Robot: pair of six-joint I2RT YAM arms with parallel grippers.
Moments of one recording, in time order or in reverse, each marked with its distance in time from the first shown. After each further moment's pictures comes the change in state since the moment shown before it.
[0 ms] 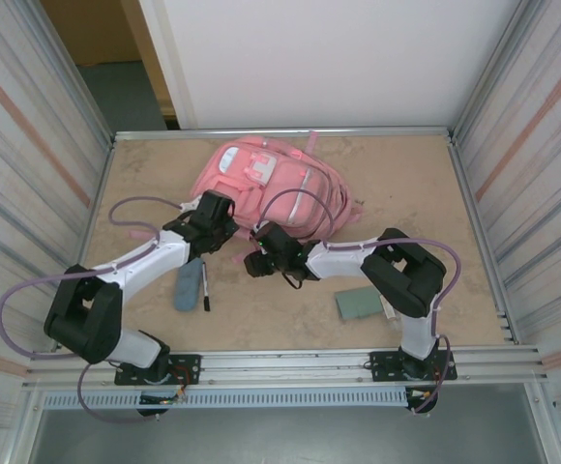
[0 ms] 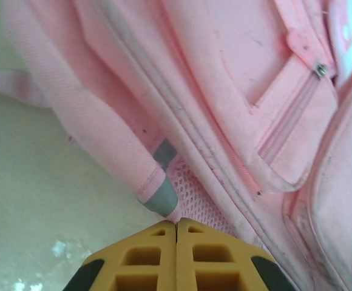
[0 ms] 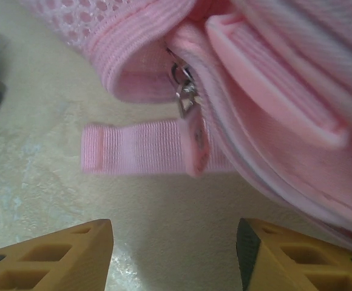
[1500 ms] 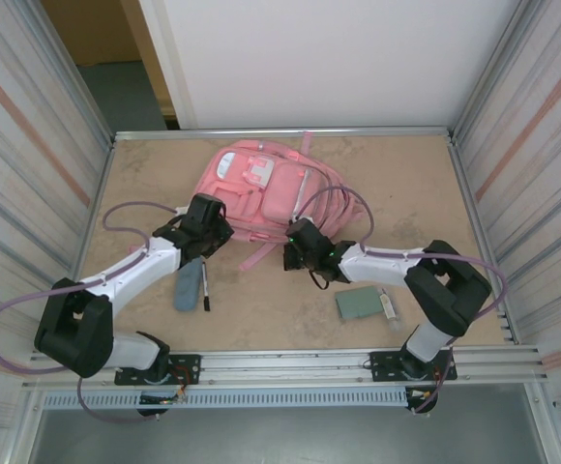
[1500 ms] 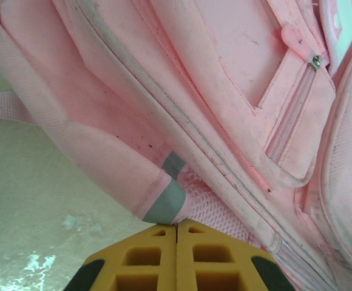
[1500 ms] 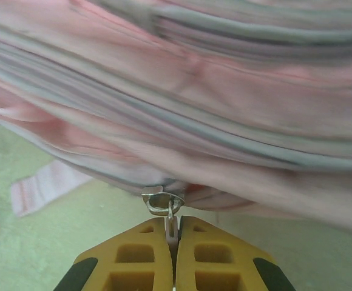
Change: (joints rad) left arm 0.052 -0.076 -0.054 -0.010 0.084 0.031; right arm -0.112 -0.269 -0.214 -0.065 0.091 0.152
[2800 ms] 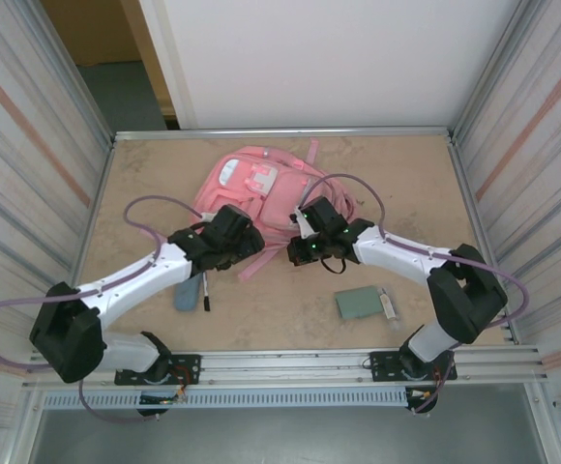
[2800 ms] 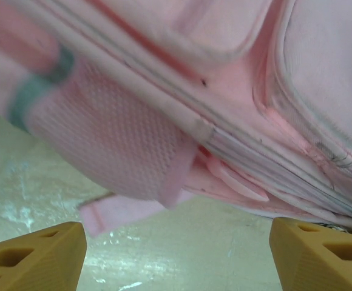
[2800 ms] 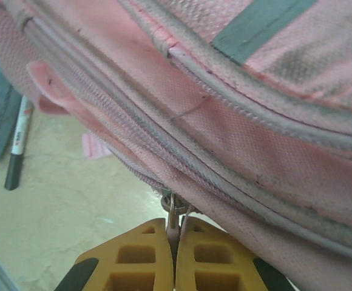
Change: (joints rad) left arm -0.260 -0.013 0.087 -0.212 -0.048 -0.025; right arm -0.101 -0.061 0.148 -0.309 -0.415 -0.169
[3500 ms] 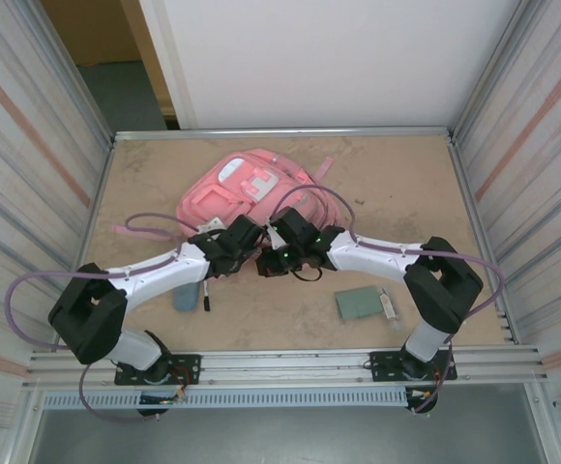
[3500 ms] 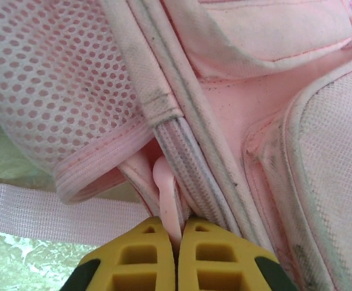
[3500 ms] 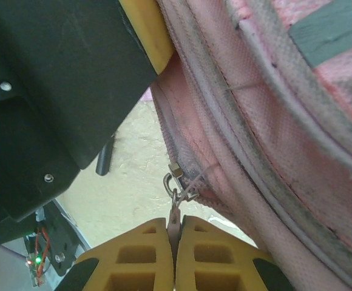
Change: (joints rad) left arm -0.023 0.114 -0.044 0.086 -0.227 -0.279; right arm 0.158 0.118 0.098 0.059 -0.100 0.213
